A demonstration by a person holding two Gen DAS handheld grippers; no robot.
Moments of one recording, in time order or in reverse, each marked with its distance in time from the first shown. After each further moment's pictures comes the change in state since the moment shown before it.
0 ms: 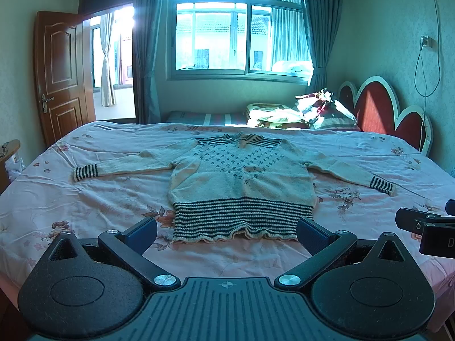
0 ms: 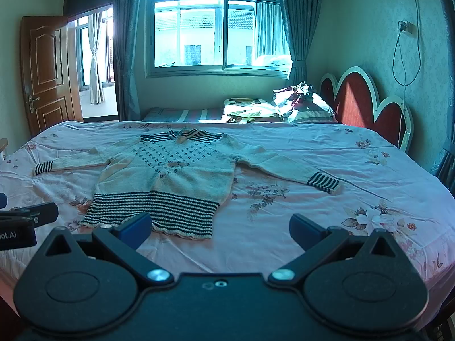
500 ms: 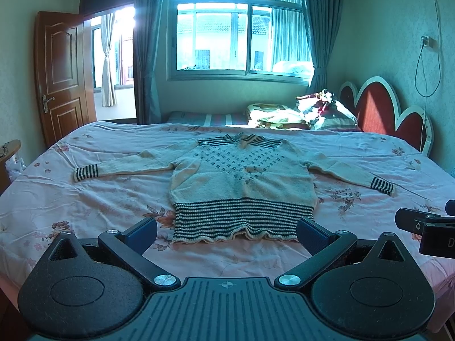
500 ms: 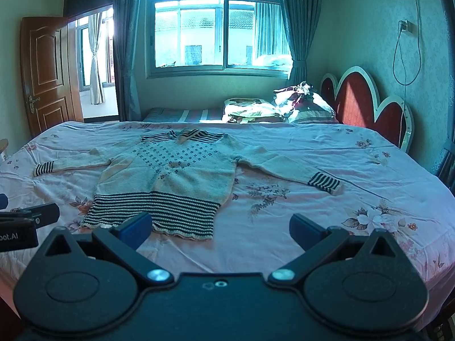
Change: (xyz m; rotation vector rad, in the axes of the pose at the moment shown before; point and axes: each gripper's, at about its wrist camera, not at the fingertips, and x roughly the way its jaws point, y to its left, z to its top) left arm 0.001 0.000 0.000 -0.003 -0.001 0.001; right arm 0.002 0.000 0.001 0.003 0.003 0.001
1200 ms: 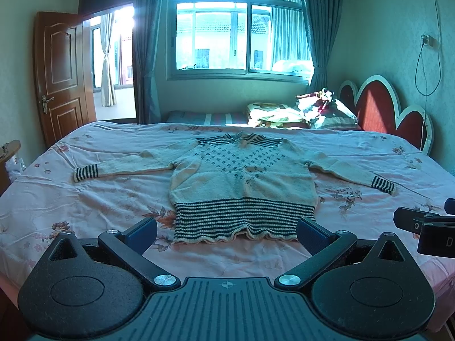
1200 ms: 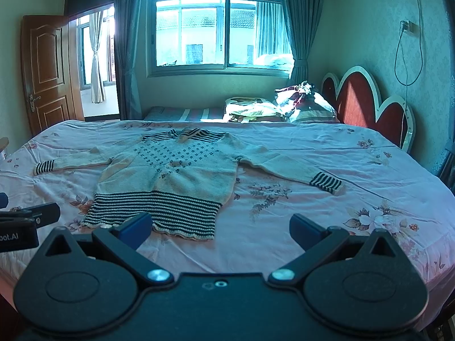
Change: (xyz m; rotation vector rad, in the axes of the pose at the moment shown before) left arm 0.001 0.000 -0.001 0.001 0.003 0.001; right arm 0.003 0.003 0.000 -0.003 0.002 0.003
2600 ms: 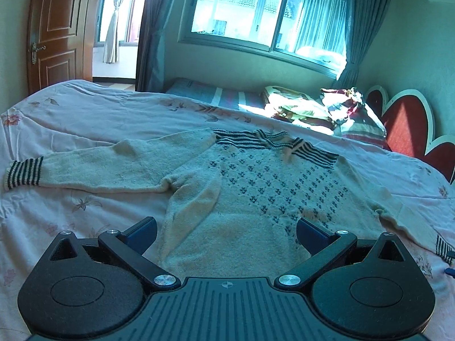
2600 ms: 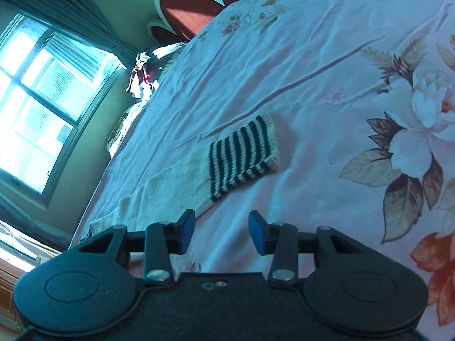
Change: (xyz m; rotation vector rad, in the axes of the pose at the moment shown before) left arm 0.321 0.076 0.087 -0.177 0.124 -0.036; right arm 0.321 -0.253 -0.017 1.058 0.072 -0.162
